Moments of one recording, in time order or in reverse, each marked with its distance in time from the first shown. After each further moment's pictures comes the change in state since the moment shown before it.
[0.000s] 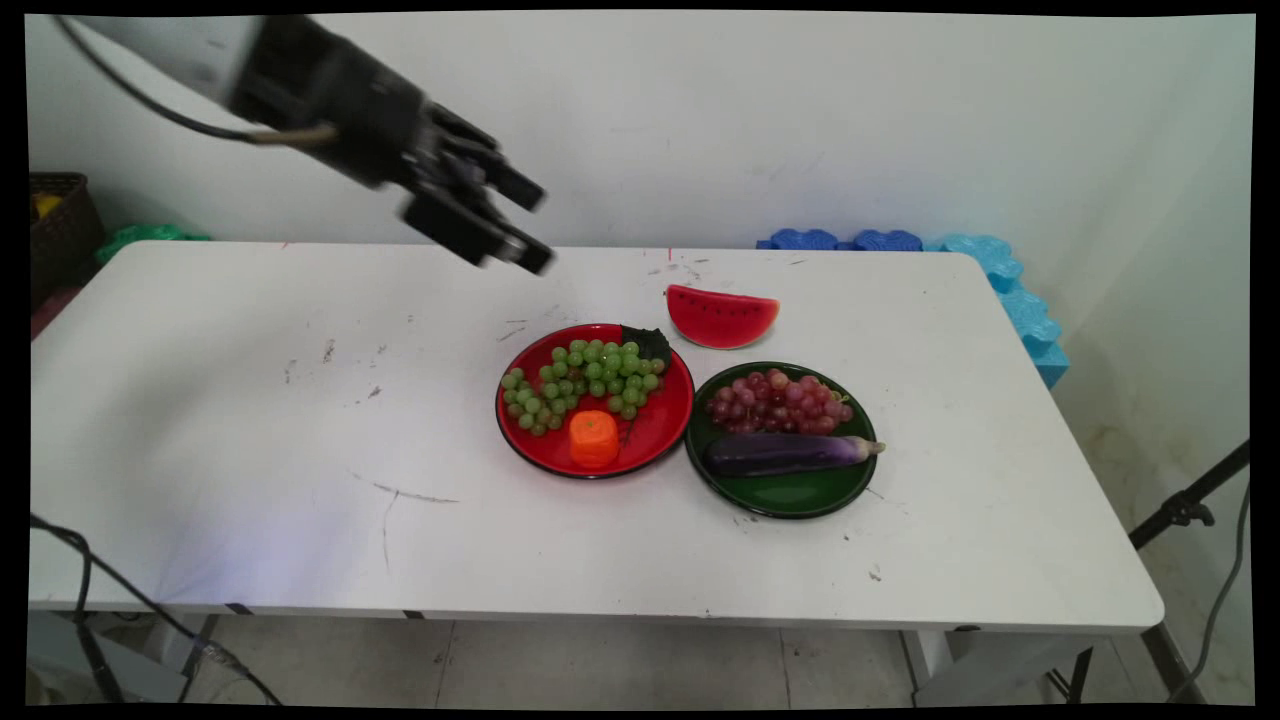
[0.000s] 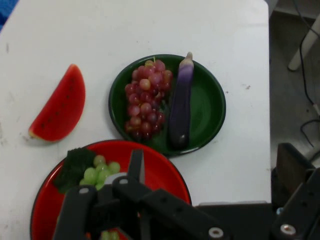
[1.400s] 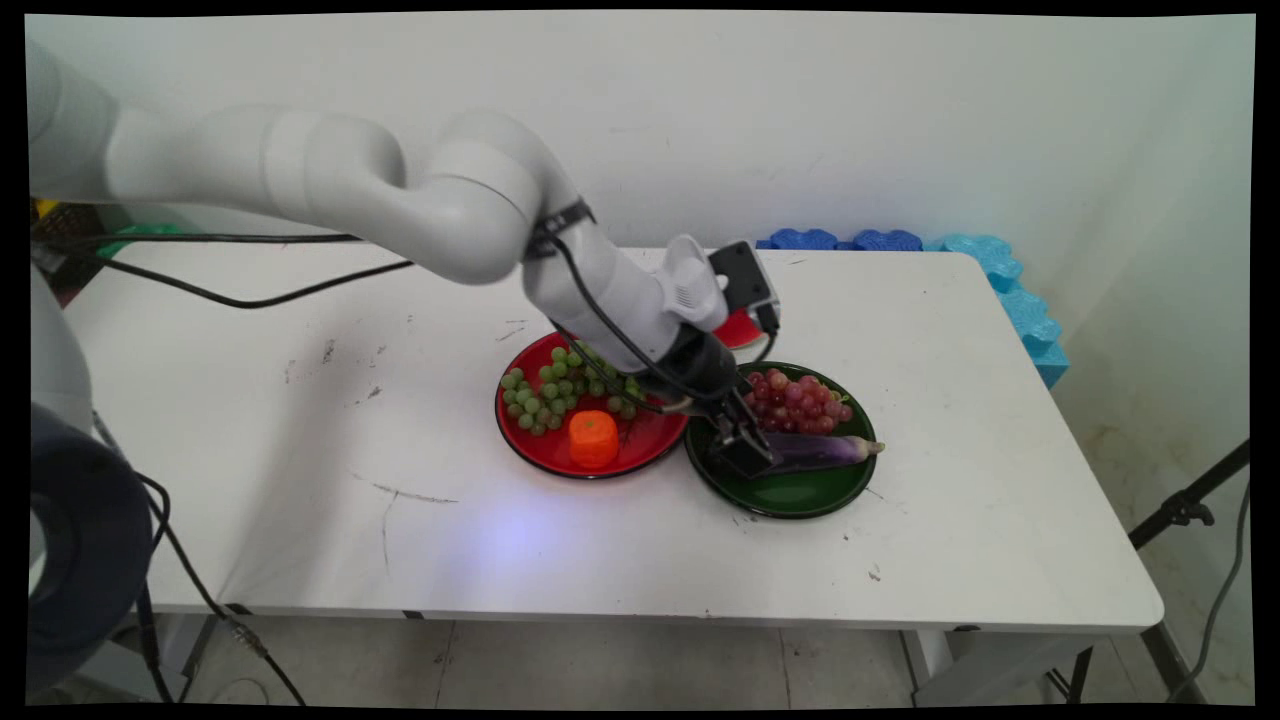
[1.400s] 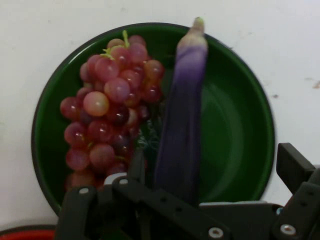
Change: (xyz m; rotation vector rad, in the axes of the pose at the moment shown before) arm 0.010 0.053 0.298 0.080 -0.170 0.049
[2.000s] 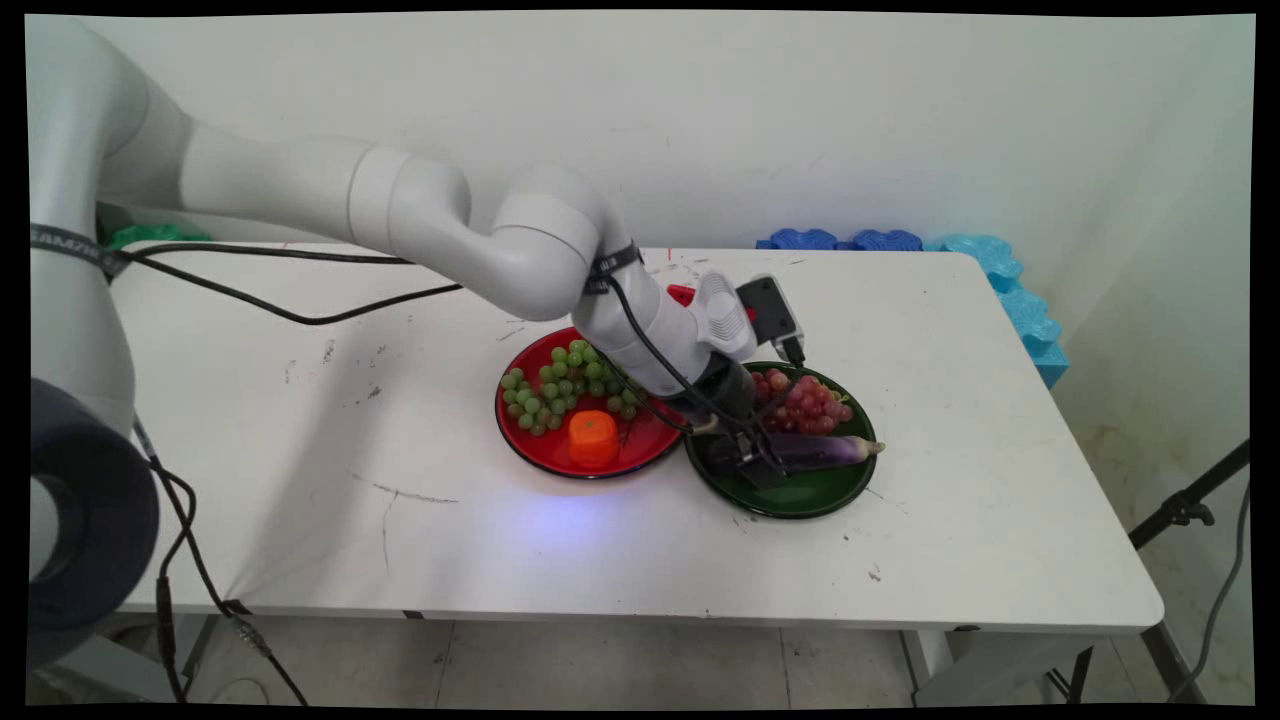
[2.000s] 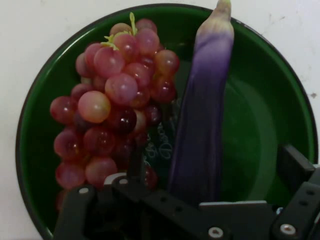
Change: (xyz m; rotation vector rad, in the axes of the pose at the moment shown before) arm 0.000 -0.004 0.051 0.016 -0.038 -0.001
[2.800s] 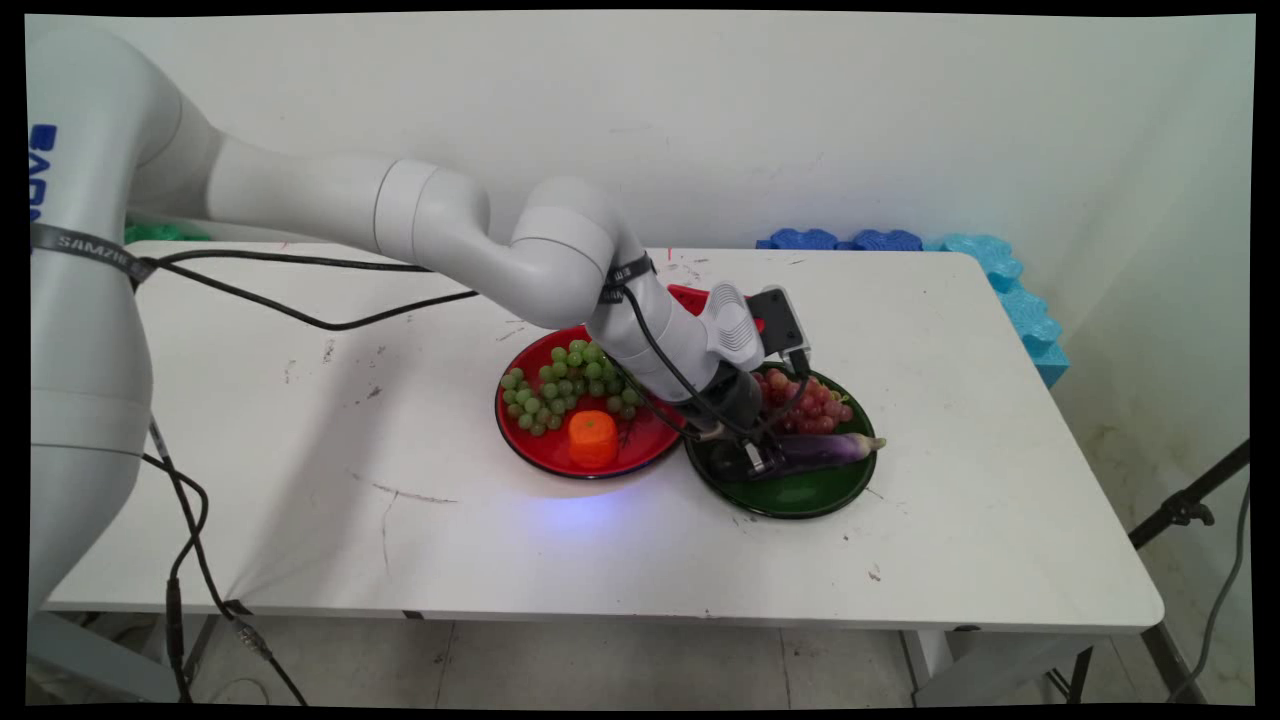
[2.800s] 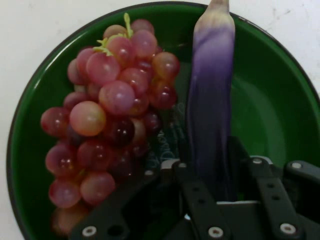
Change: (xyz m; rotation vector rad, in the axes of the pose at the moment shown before) arm 0.001 -0.002 0.016 -0.011 -0.002 0.038
